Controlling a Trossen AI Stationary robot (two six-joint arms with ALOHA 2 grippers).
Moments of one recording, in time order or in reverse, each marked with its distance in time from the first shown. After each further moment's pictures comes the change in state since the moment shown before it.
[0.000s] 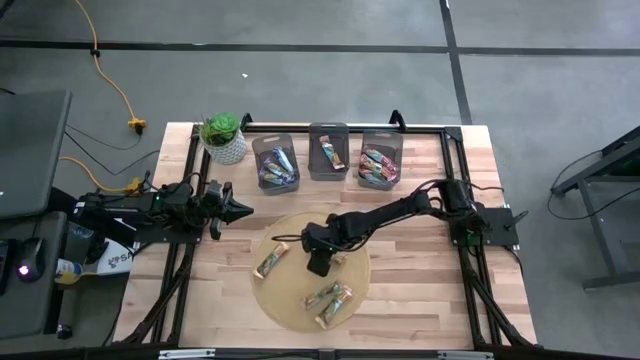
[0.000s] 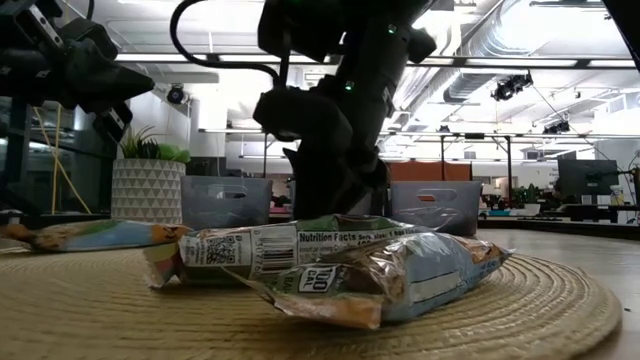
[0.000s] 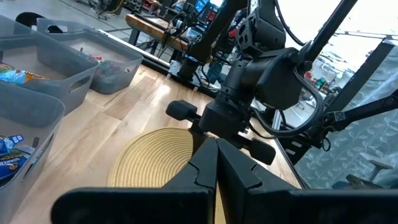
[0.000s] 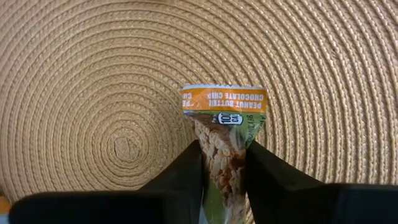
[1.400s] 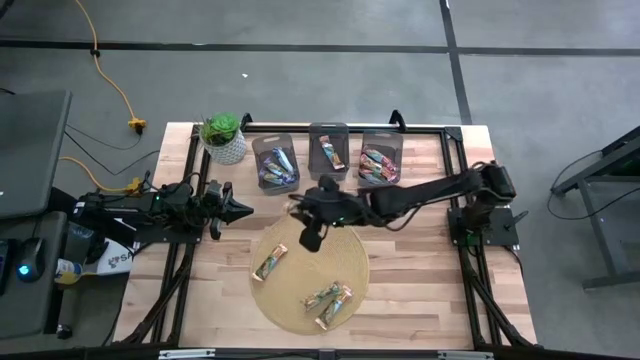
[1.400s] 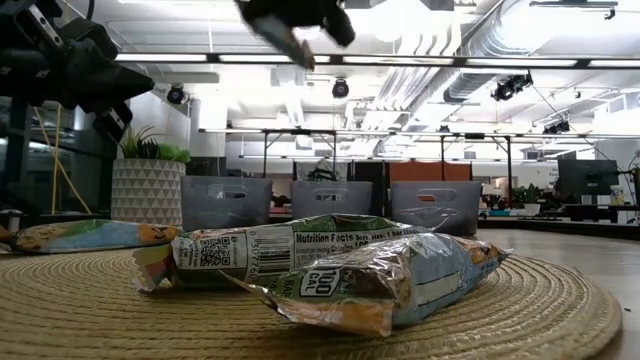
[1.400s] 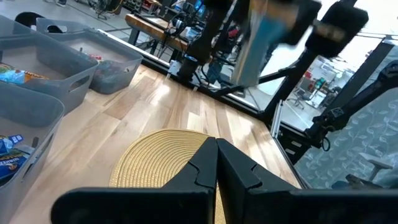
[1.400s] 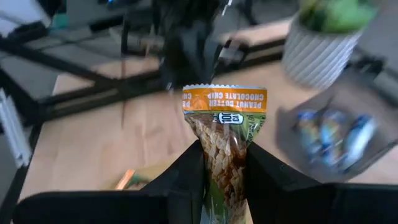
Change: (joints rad) left arm 0.000 0.000 0.000 0.000 0.000 0.000; right arm -0.021 -0.359 0.000 0.317 0.261 -0.262
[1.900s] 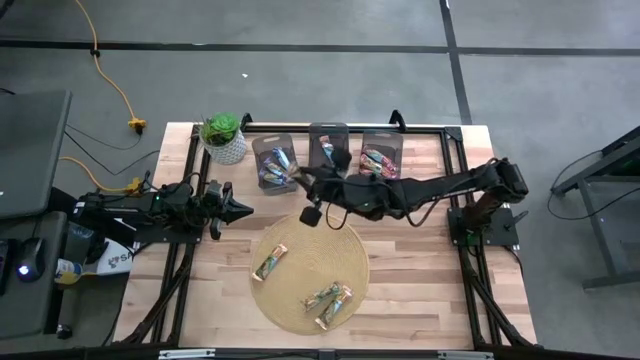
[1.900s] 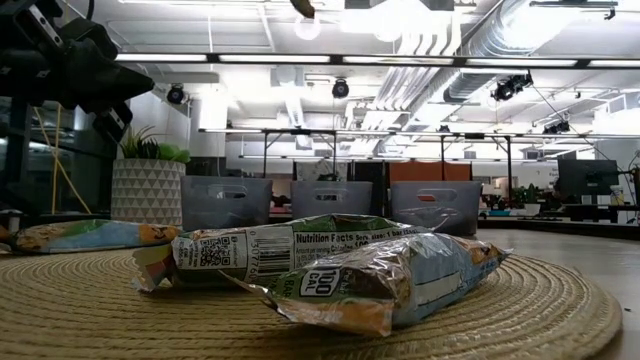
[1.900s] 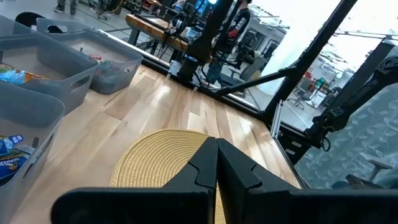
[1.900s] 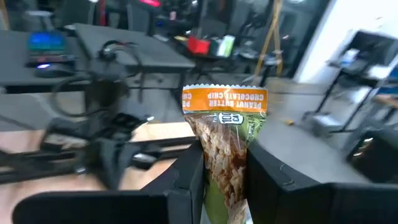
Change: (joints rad) left arm 0.000 0.000 0.000 0.000 0.000 0.000; right arm -0.007 -0.096 0.000 0.263 0.326 -0.440
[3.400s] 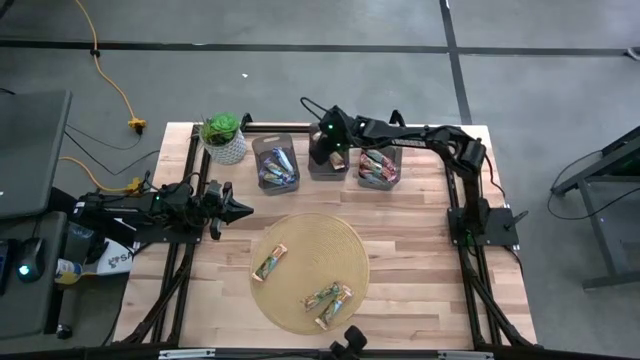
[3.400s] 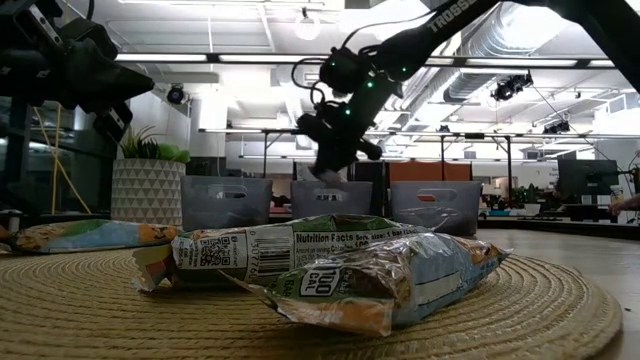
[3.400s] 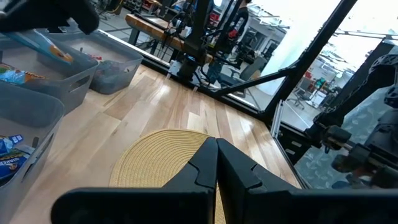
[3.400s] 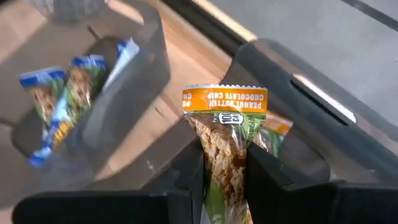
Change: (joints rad) left arm 0.000 0.000 0.000 0.000 0.000 0.000; right arm -0.623 0.305 -0.001 -0.374 -0.536 0.399
